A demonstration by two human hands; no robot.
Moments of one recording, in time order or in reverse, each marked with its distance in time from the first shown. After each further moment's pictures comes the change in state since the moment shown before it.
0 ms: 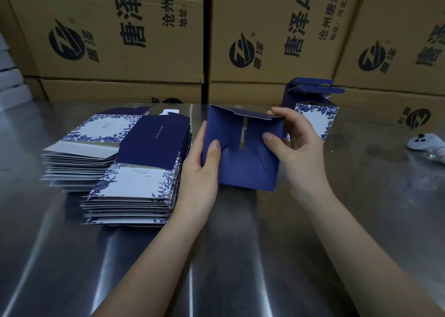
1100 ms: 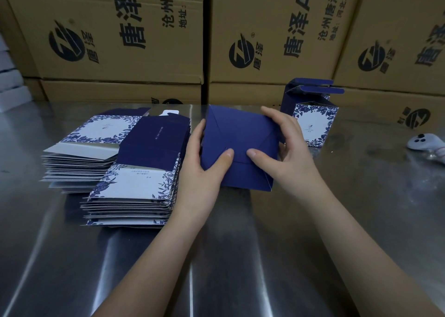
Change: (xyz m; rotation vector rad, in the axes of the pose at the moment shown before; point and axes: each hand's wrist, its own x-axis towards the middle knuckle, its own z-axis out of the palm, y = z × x) left_hand -0.004 0.000 -0.004 0.026 -0.005 0.056; right_hand -0.004 -0.003 -0.004 -0.387 -0.221 -0.005
